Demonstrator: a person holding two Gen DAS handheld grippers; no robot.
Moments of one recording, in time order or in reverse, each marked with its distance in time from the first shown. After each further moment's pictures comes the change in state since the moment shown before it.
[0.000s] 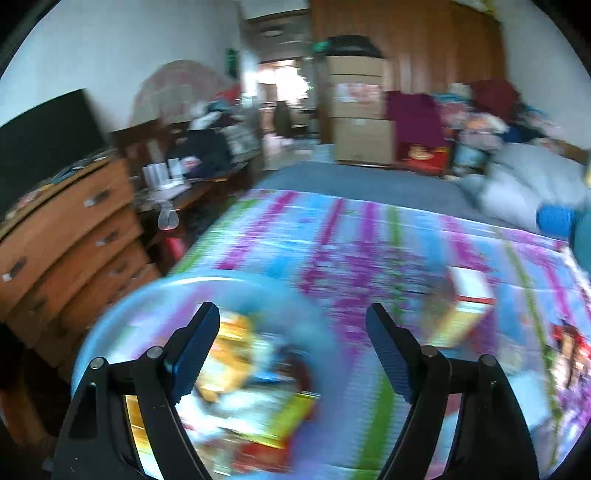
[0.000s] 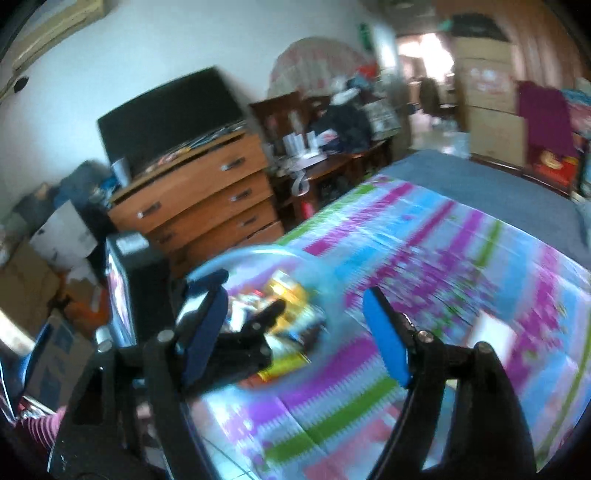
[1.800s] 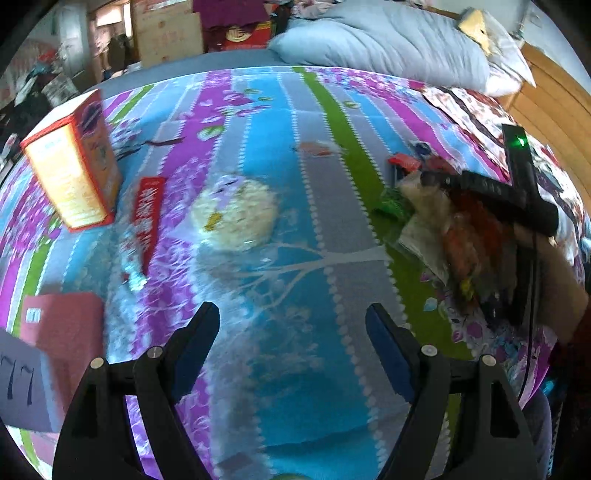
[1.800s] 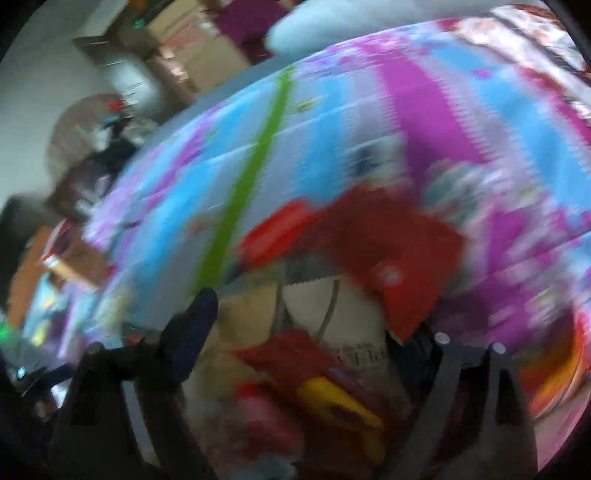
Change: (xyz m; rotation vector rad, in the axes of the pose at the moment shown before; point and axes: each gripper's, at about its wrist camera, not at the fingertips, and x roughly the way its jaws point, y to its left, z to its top) left arm 0.067 -0.373 -0.173 0.256 0.404 -0.425; right arm -0.121 -0.431 -0.309 0.641 0.063 -0.365
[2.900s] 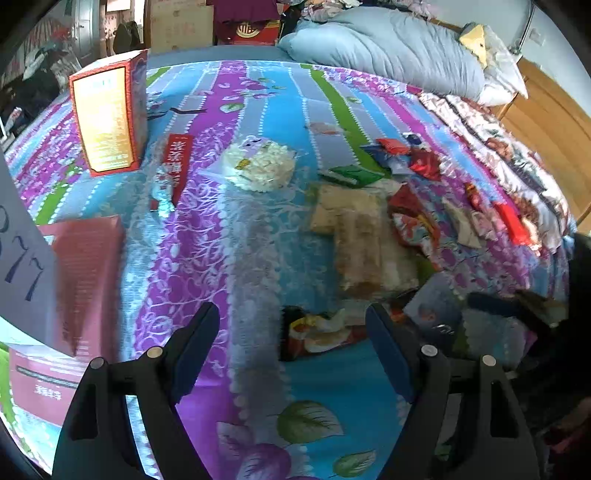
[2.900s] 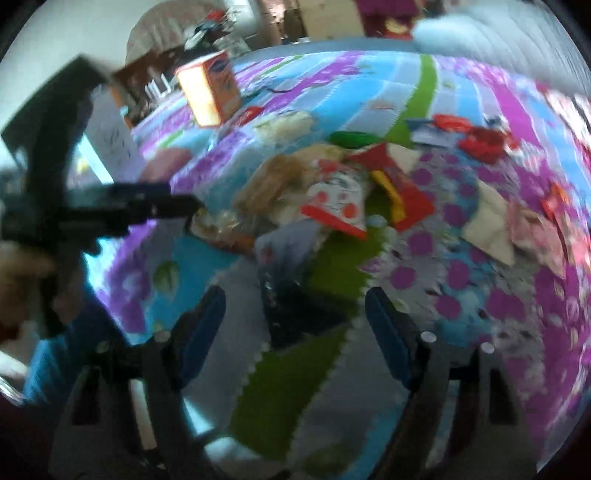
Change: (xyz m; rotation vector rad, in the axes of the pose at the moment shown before) left arm -0.027 0.019 -0.057 -0.045 -0.009 -0.079; right arm -0.068 0.134 -0.154 -0.417 0.131 -0.030
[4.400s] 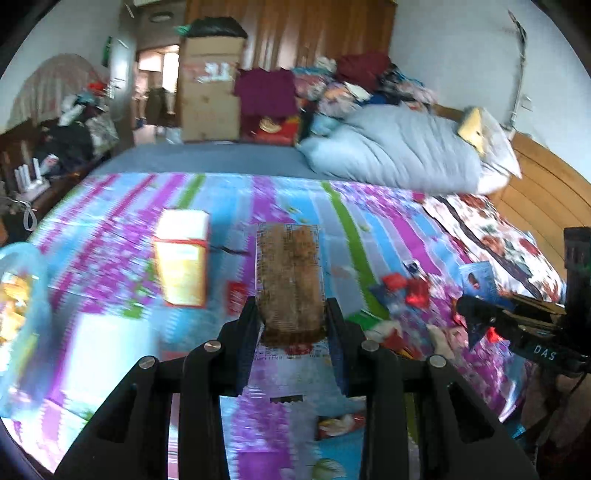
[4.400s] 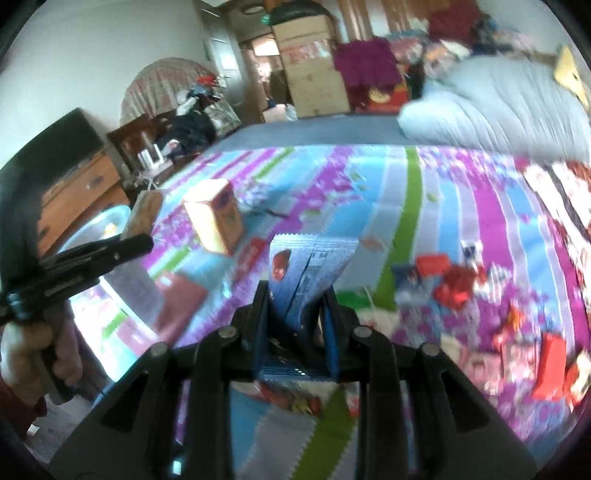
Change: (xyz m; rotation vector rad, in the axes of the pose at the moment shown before) left arm -0.145 0.031 0.088 -0.024 -0.355 0.089; right arm -0.101 0.023 0.134 0.042 -0.276 -0.021
